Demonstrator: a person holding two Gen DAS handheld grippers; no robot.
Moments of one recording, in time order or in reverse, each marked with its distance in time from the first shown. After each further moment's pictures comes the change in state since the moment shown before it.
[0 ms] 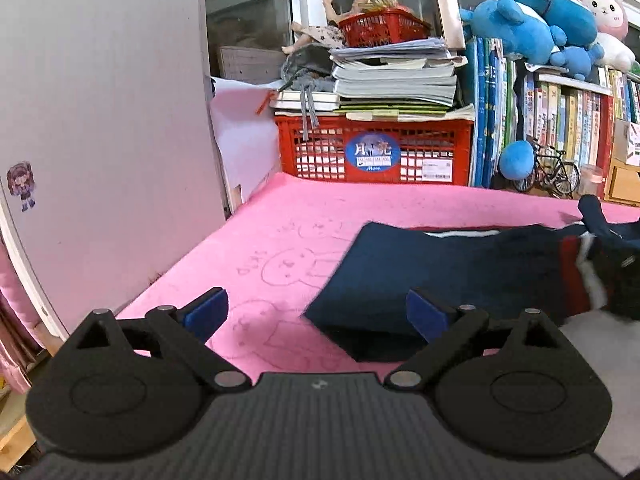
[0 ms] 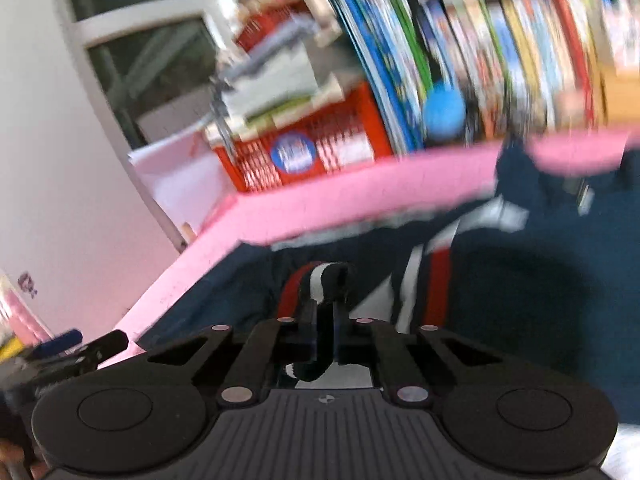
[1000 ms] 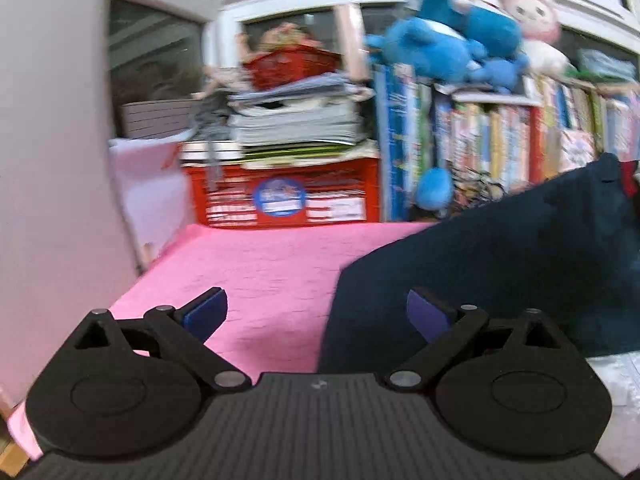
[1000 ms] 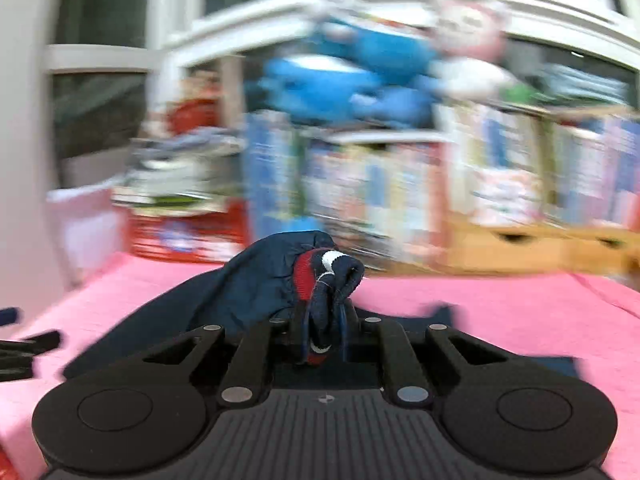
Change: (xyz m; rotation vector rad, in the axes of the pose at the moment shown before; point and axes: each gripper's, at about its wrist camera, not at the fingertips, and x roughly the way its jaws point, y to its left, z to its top) left arm 0.001 -0.086 0.021 0.124 -0.076 -0.166; right arm -0.110 -0.078 0.043 -0.146 -0.176 -0.379
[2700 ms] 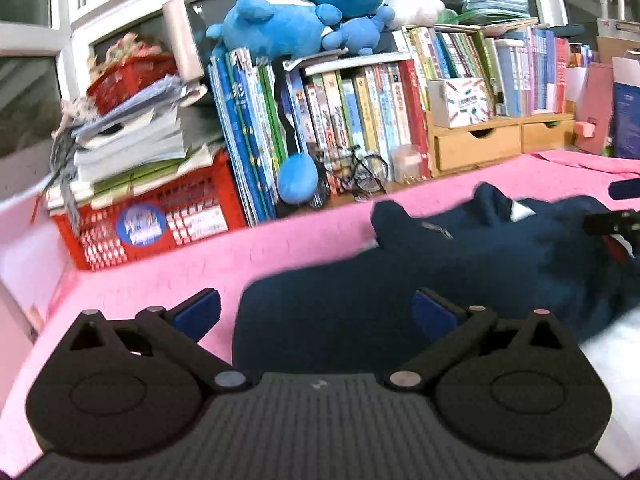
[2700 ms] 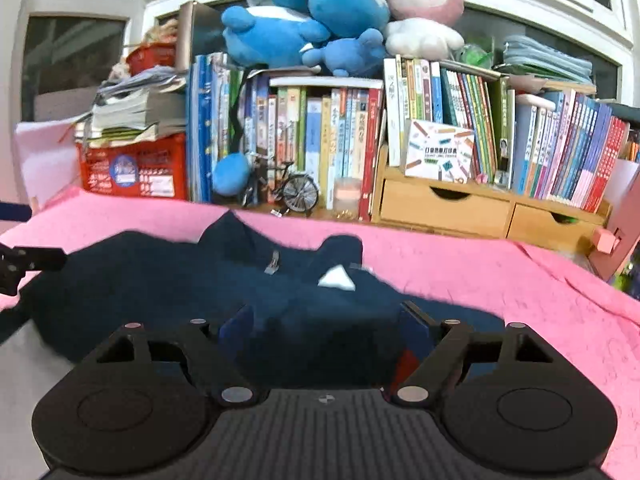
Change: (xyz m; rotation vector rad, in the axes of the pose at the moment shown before) left arm 0.043 -0.095 0.030 0.218 0.030 -0.226; right arm 0.017 -0.058 -0.052 -0.108 0.071 -0.099
